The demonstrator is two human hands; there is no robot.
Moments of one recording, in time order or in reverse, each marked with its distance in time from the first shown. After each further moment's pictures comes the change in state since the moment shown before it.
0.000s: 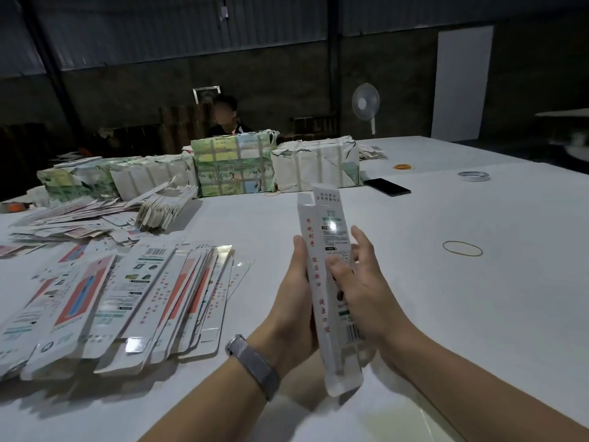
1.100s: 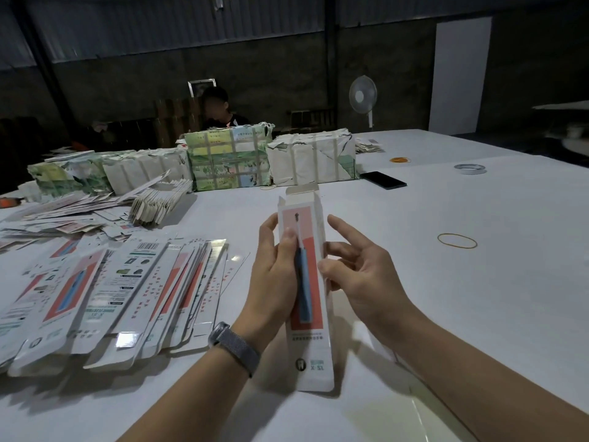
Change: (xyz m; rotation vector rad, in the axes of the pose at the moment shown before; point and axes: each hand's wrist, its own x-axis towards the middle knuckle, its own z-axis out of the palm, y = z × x) left_hand 0.019 0.000 -0.030 0.543 0.248 0.488; right_hand 0.000 -0.015 -0.008 0.168 -0.022 -0.012
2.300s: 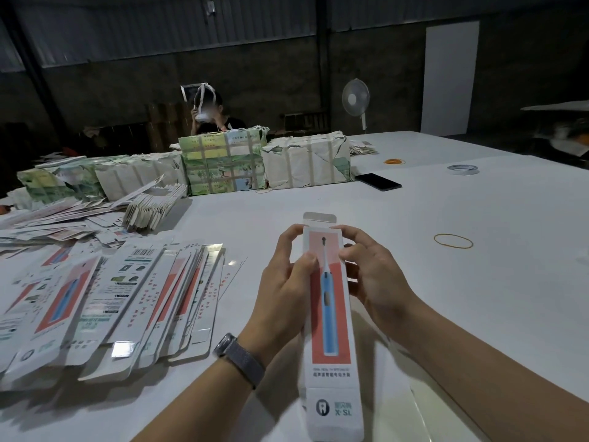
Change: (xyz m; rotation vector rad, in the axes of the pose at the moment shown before) left_hand -0.010 0.002 0.009 0.072 -0.136 0.039; right_hand 0.008 0.000 -0.006 0.054 -0.004 0.073
